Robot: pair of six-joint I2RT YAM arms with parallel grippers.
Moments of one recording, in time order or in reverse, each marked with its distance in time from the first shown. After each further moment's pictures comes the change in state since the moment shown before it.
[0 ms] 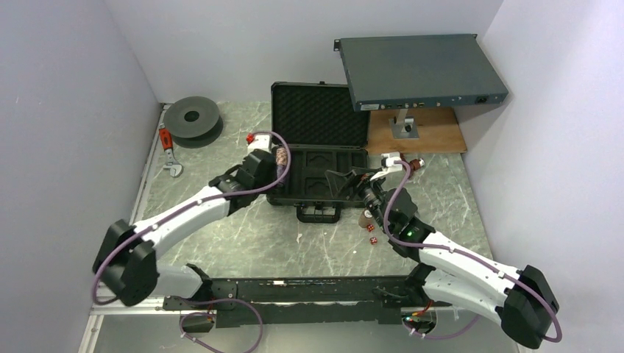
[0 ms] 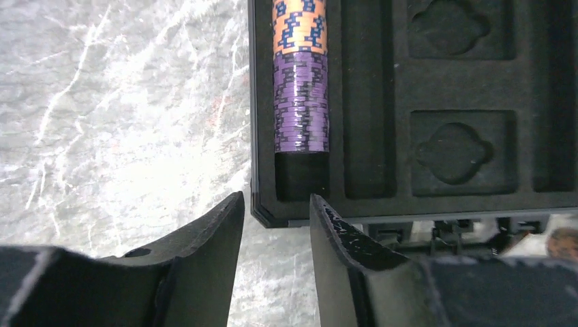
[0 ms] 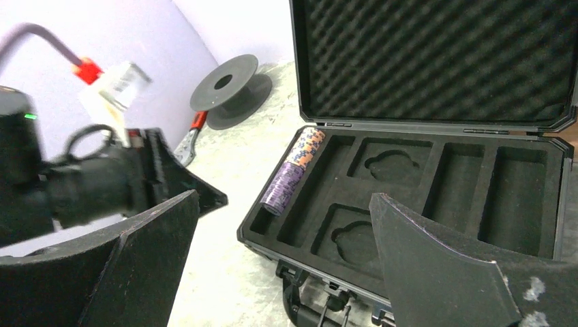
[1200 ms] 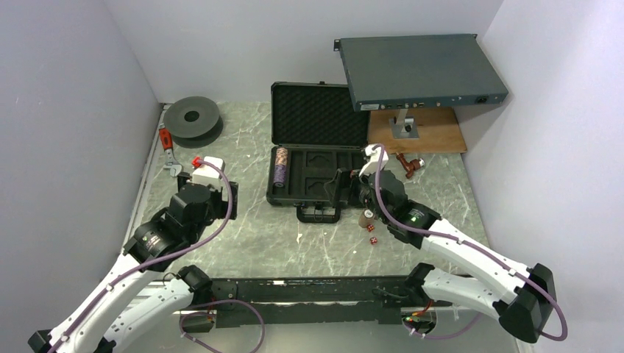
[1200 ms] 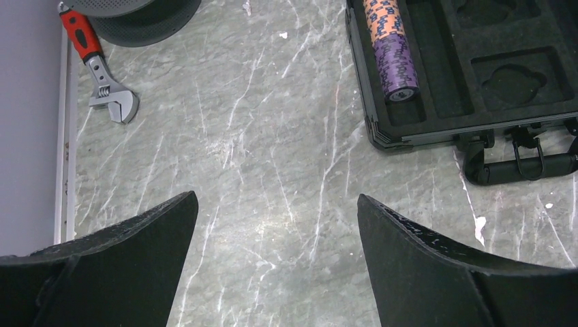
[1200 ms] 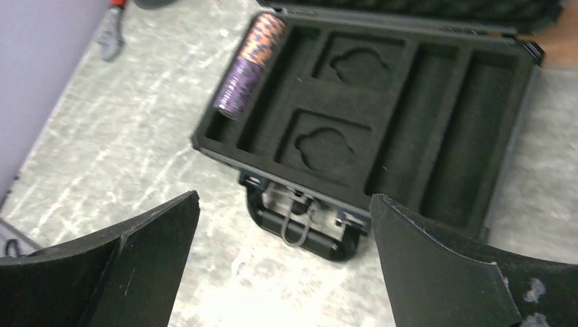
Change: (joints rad) left arm 0.000 -0.756 -0.090 -0.406 -0.113 0.337; right arm 0.011 0.058 0.265 -0.580 -0.060 -0.013
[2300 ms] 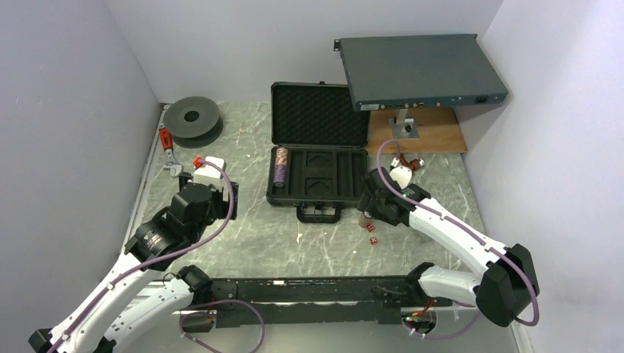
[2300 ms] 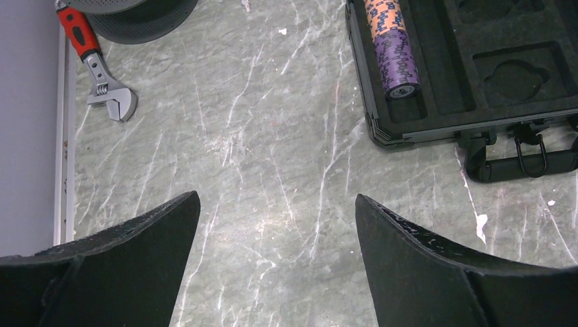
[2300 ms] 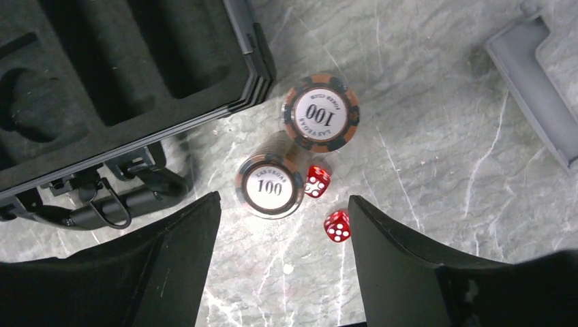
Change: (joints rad) left arm 0.000 0.005 -0.002 -0.002 0.002 -0.002; right arm -0.171 0.200 0.098 -0.708 0.166 0.502
